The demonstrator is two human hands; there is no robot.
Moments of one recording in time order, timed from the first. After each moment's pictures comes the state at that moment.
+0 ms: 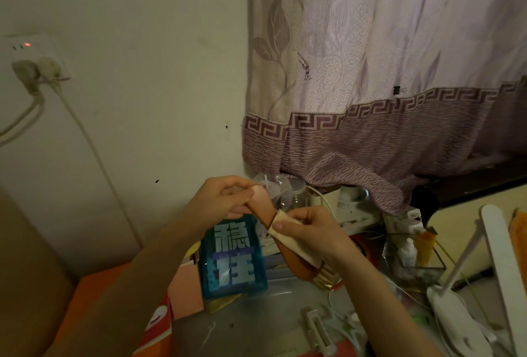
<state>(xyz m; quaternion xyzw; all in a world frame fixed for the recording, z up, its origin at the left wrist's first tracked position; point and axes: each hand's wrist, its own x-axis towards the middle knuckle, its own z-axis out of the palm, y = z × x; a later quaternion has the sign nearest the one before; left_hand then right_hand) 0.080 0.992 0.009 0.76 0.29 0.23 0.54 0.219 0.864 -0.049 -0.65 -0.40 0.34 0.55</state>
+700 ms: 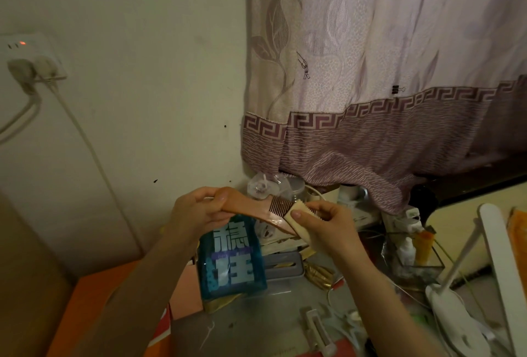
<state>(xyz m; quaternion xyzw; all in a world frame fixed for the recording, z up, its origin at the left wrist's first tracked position) 0.062 1.000 -0.013 0.61 0.35 0.34 0.63 0.231 0.861 -0.062 -0.62 -0.28 0.26 0.68</state>
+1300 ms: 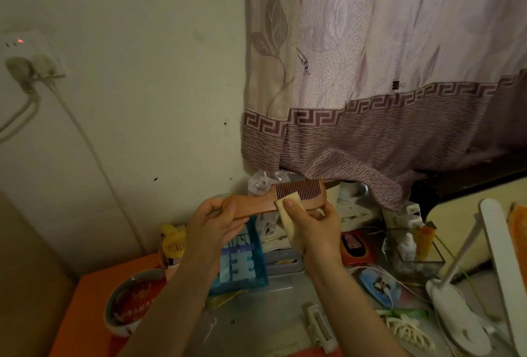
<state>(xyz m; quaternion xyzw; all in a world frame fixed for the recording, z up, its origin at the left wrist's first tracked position) 0.071 0.968 -0.038 0.52 0.34 0.41 0.67 0.198 0.887 -0.070 -0.52 -0.13 0.22 0.82</state>
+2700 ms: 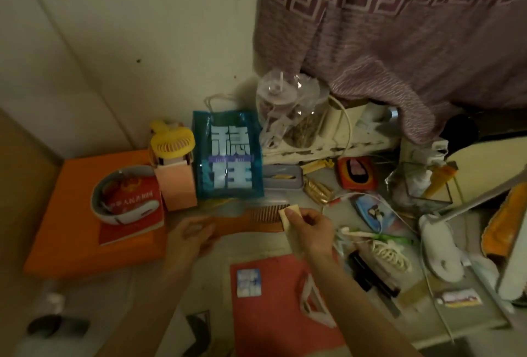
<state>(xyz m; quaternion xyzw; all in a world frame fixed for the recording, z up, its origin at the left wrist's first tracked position) 0.005 0.980 -0.250 0.46 0.54 0.28 0.64 0.193 0.876 -0.245 -0.77 -0.12 0.27 0.57</state>
